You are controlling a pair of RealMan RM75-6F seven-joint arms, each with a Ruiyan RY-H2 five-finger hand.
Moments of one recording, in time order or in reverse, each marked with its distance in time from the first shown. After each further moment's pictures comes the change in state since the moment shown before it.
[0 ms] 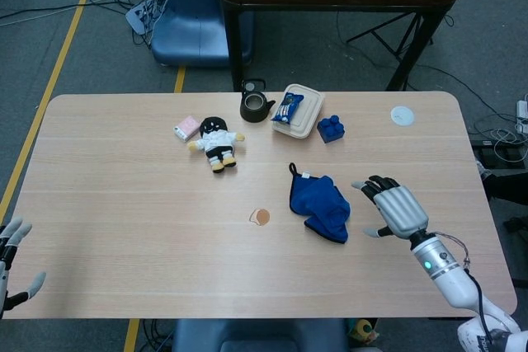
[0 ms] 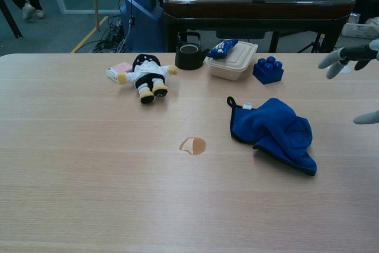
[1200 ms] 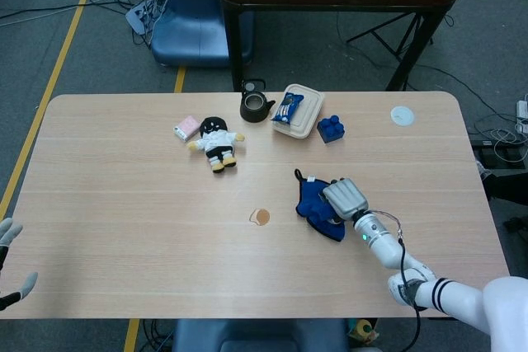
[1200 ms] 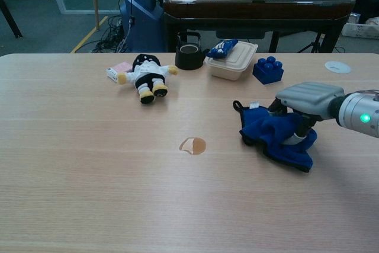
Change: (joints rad) left arm 0.007 0.006 -0.009 0.016 -0.037 -0.012 -0.004; right arm 0.261 -0.421 -0.007 0.491 0.172 -0.246 -0.119
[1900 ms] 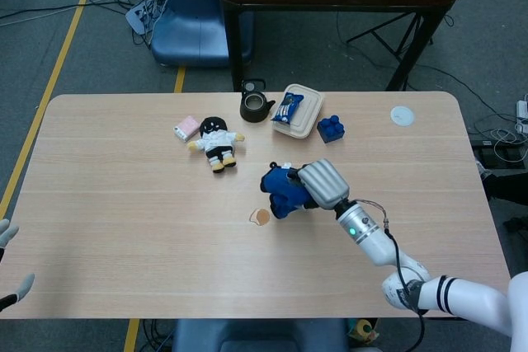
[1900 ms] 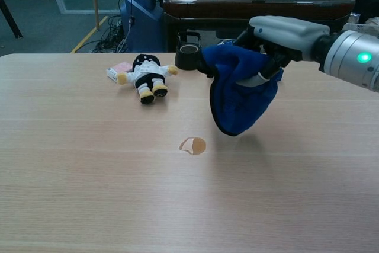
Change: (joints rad) left arm 0.013 0.009 0.003 0.003 0.012 0.018 -0.017; right arm 0.043 0.123 0.123 -0.337 -0.118 0.201 0.150
